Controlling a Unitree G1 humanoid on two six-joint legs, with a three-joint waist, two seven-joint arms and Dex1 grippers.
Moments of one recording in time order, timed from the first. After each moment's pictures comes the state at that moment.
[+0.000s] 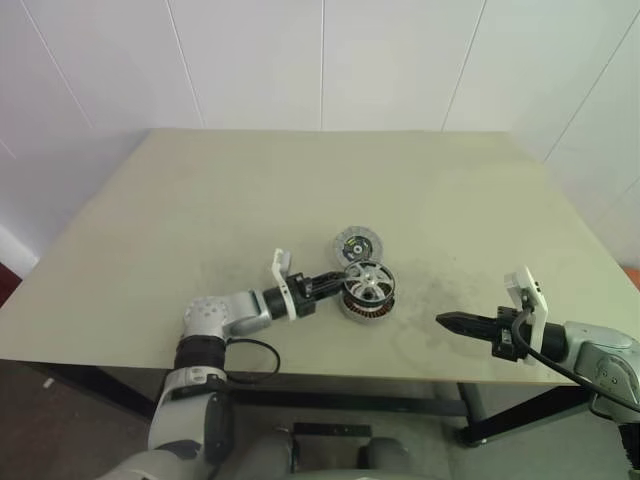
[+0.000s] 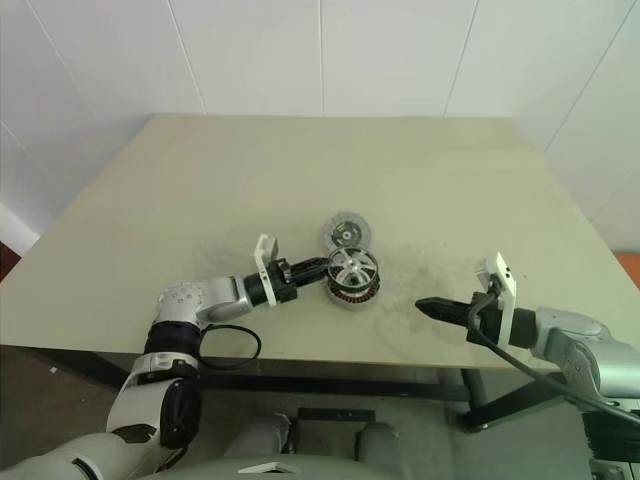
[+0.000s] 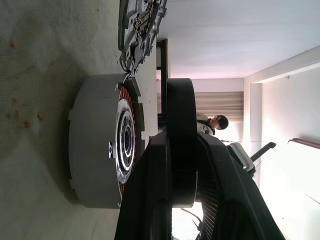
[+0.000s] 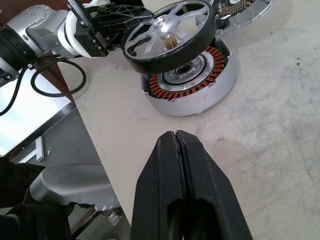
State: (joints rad) left arm -0.57 0.06 0.33 0.57 -1.12 1.30 -0.36; right arm 0.00 -0.80 -0.21 -0.06 0.65 0.67 1.18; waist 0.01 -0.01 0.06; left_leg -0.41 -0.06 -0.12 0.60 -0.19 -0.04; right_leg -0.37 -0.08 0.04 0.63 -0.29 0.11
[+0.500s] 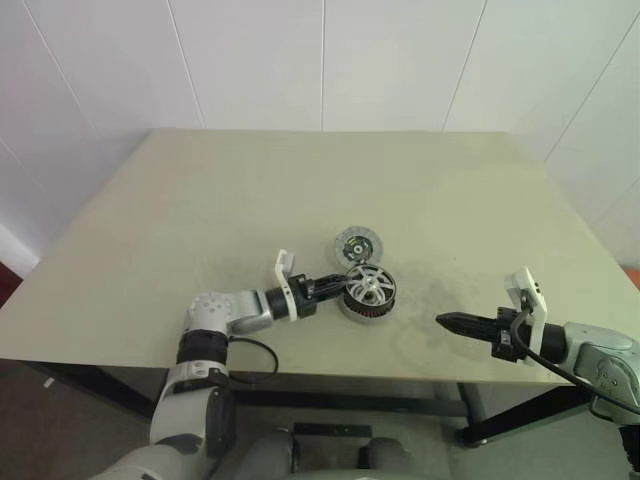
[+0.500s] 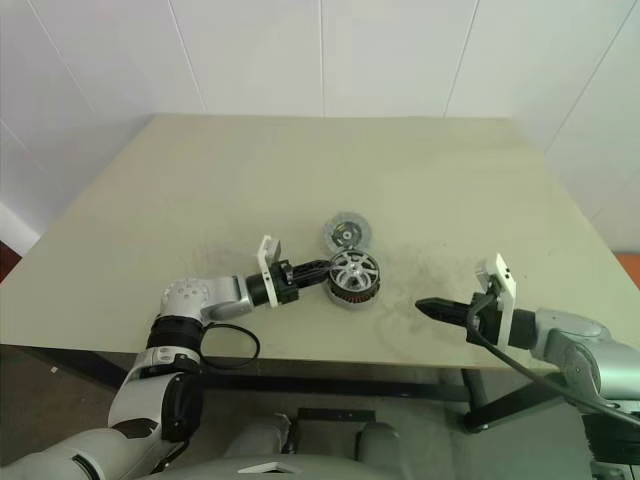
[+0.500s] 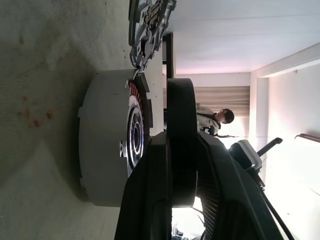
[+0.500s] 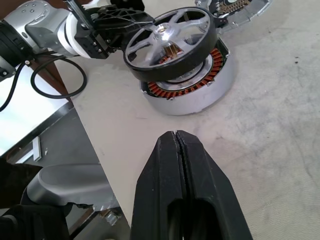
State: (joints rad) left arm -0.59 0.05 0.33 0.60 -1.03 1.31 -0.42; right arm 0.02 -0.80 -0.21 -0.07 0.66 0.67 1.16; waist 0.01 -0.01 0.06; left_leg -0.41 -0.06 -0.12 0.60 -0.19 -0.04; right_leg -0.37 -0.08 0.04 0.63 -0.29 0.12
